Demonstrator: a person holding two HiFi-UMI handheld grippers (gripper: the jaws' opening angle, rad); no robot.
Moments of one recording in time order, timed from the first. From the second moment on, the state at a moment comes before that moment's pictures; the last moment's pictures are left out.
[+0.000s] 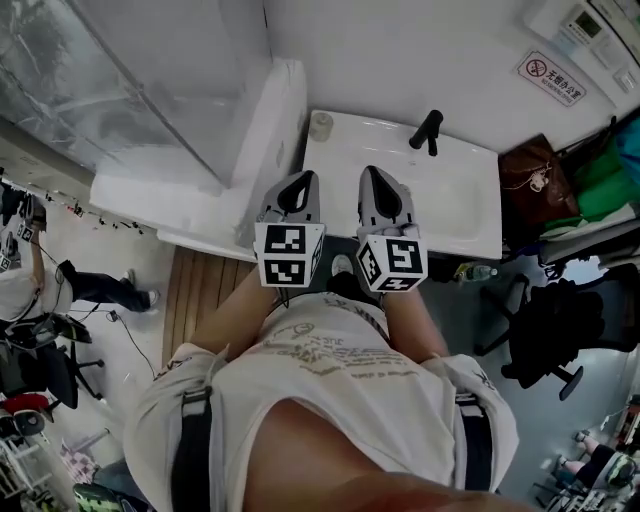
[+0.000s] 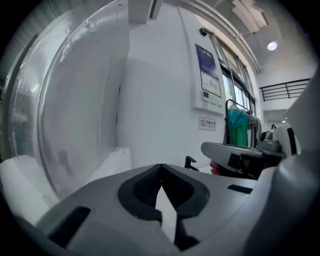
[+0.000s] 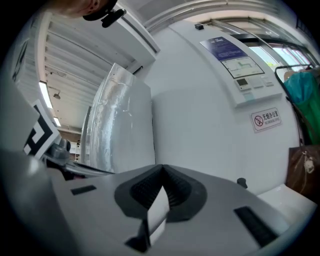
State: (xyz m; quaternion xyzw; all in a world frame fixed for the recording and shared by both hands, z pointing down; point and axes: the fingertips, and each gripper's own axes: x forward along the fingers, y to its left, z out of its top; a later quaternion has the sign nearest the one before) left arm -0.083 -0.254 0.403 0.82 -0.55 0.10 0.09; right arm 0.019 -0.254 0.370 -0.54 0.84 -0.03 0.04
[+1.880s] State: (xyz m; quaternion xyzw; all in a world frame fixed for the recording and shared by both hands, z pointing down) left arm -0.102 -0.385 0.478 0.69 -0.68 0.17 0.17; right arm -0.064 -0.513 0.618 -0.37 0.91 -0.07 -0.14
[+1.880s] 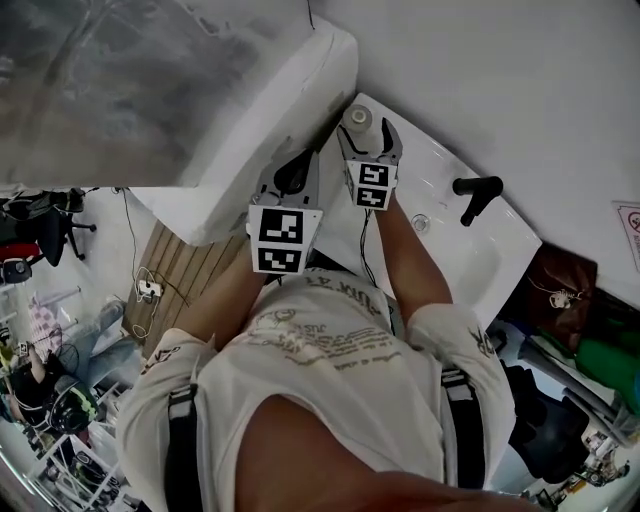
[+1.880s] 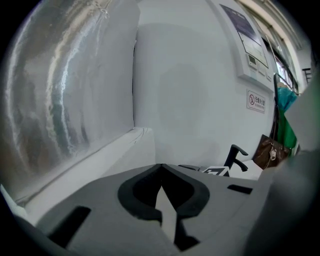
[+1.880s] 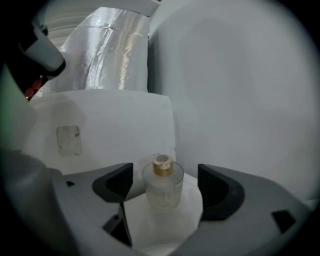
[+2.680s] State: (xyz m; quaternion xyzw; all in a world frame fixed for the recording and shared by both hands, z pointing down) left arm -0.119 -0.349 0.499 0.65 -0.71 0.19 0.19; right arm -0.089 -0.527 0.658 -0.37 0.90 -0.05 -0.21
